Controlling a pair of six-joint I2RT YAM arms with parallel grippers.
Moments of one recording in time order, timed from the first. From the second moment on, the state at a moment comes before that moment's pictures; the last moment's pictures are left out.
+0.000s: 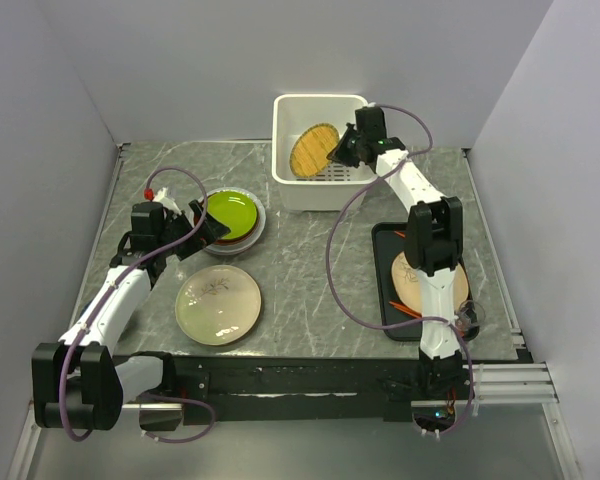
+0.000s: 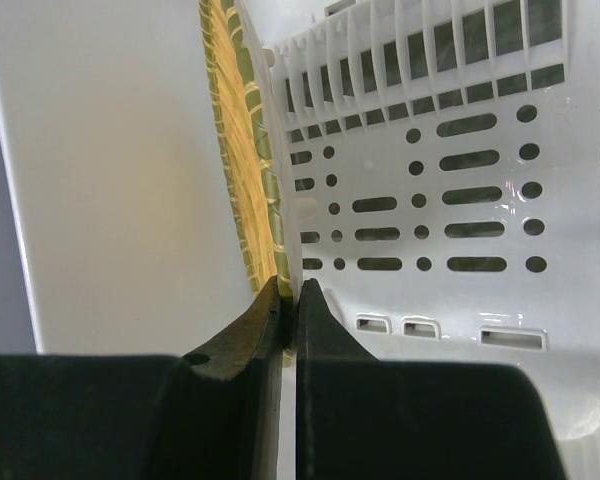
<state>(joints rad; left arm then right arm) -0.05 1.13 0.71 -0.16 0.38 -0.63 0.25 2.28 2.08 -0.44 -0.15 0.70</state>
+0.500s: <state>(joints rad) -0.05 1.13 0.71 -0.15 0.38 -0.64 0.25 2.28 2.08 -0.46 -0.16 0.69</state>
